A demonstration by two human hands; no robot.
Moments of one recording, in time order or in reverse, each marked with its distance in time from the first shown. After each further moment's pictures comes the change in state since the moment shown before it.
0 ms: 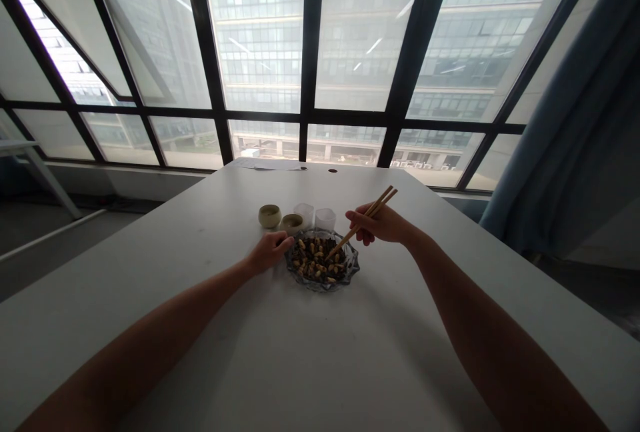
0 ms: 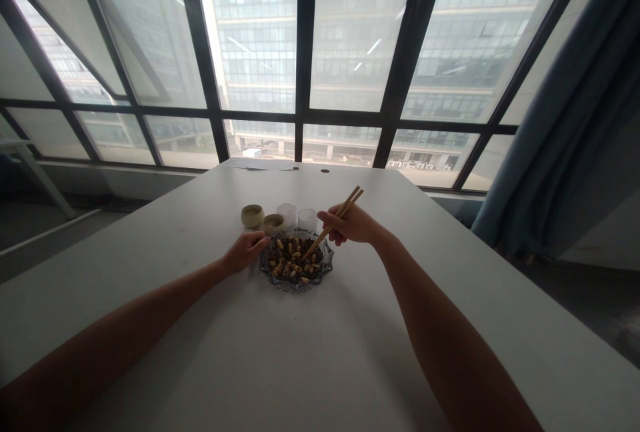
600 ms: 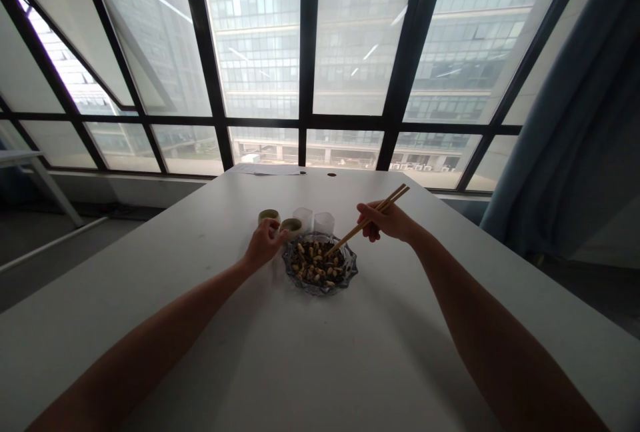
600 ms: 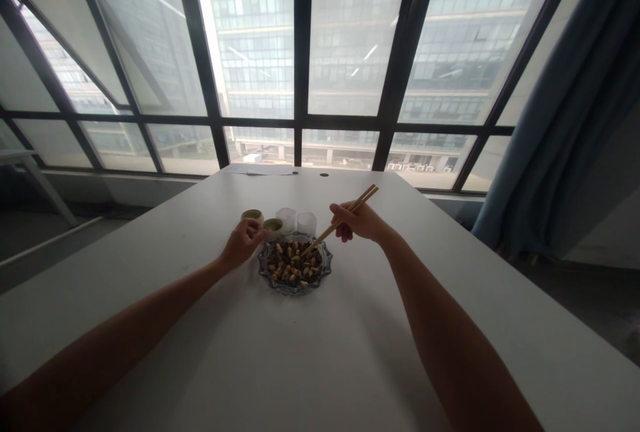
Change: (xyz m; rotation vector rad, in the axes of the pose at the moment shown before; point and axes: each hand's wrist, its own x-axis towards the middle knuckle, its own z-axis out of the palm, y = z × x) left_hand 0.014 -0.019 -0.004 0.116 0.373 -0.010; right_hand 0.000 0.012 -0.014 0.212 0.148 0.053
